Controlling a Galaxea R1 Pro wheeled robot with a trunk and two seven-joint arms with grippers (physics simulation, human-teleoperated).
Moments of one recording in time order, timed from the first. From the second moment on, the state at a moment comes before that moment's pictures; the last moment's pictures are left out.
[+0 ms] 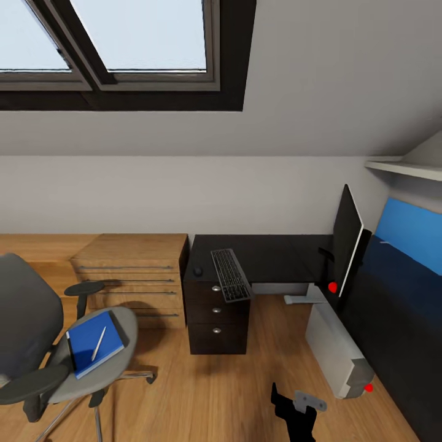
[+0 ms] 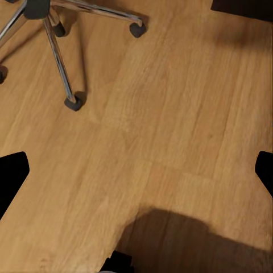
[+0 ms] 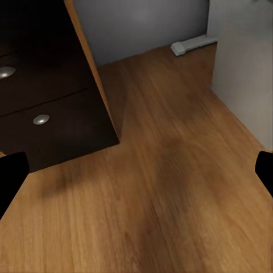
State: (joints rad) left arm -0.02 -0.01 -0.23 -0.78 0.36 0.02 0.42; right arm -0.51 0.10 0.57 0.02 -0.85 -0.68 -0.07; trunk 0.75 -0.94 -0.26
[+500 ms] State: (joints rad) left arm -0.02 -0.01 -0.23 -0.78 0.35 -0.02 0.34; right arm -0.51 0.10 0.58 0.02 -0.85 -0.68 -0.06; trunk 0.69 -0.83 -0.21
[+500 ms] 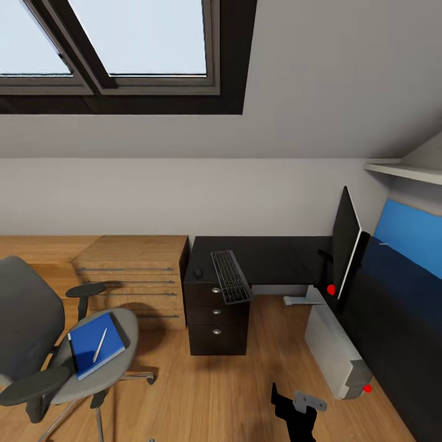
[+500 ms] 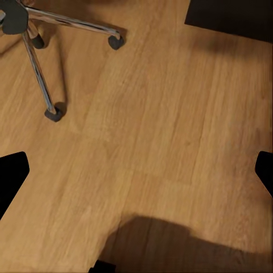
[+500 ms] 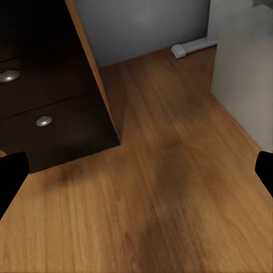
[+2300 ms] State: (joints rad) left arm -0.02 0.00 -0.22 -0.73 0.36 -0.02 0.26; right arm -0.51 0.10 0.58 0.02 -0.81 -0.68 -0.06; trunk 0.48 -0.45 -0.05
